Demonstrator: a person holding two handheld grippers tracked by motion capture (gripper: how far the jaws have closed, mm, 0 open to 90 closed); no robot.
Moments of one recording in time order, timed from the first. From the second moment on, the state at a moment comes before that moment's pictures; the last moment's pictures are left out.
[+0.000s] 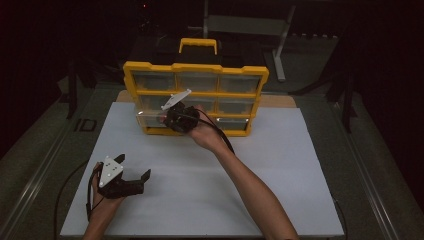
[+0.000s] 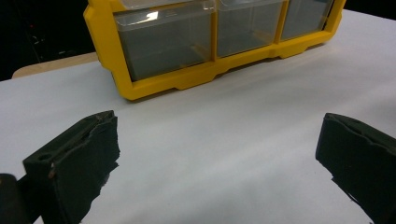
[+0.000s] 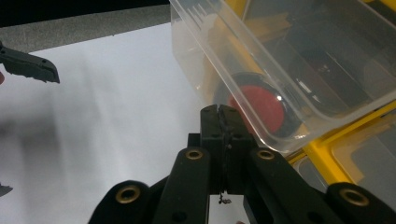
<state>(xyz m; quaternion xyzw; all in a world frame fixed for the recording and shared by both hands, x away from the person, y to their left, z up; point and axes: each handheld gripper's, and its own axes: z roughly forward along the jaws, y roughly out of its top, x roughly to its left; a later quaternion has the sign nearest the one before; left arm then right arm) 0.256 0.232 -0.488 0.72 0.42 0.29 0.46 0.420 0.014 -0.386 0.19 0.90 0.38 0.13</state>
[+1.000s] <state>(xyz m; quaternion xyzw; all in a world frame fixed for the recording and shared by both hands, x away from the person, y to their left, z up) 0.256 0.232 -0.488 0.73 0.42 0.29 0.46 0.427 0.015 -0.388 0.21 0.89 0.39 0.13</state>
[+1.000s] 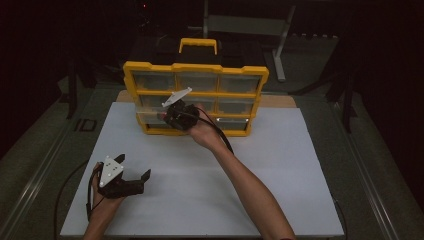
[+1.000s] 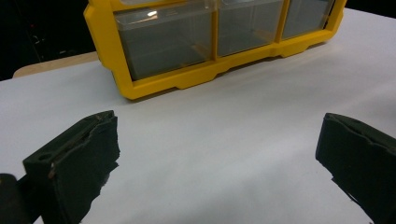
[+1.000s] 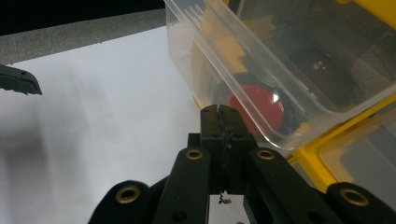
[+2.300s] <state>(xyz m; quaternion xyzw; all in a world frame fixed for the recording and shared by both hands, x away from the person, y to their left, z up) 0.256 0.231 -0.488 0.73 0.42 0.29 0.46 0.437 0.018 -0.394 0.23 0.88 0.40 0.15</state>
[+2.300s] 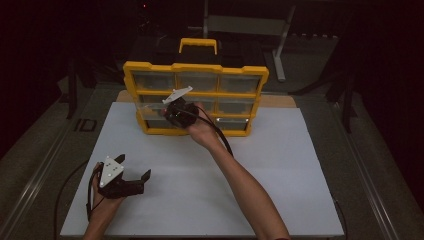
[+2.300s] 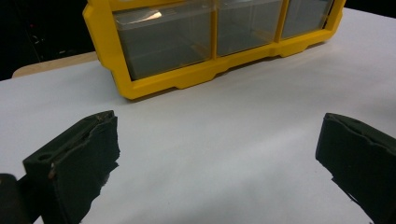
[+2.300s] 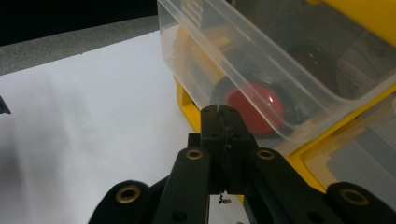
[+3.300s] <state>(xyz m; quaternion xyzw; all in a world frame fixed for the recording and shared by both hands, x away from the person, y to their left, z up) 0.255 0.231 -0.488 0.73 0.42 0.29 0.46 0.455 0.014 -0.399 0.28 0.86 0.39 0.18</state>
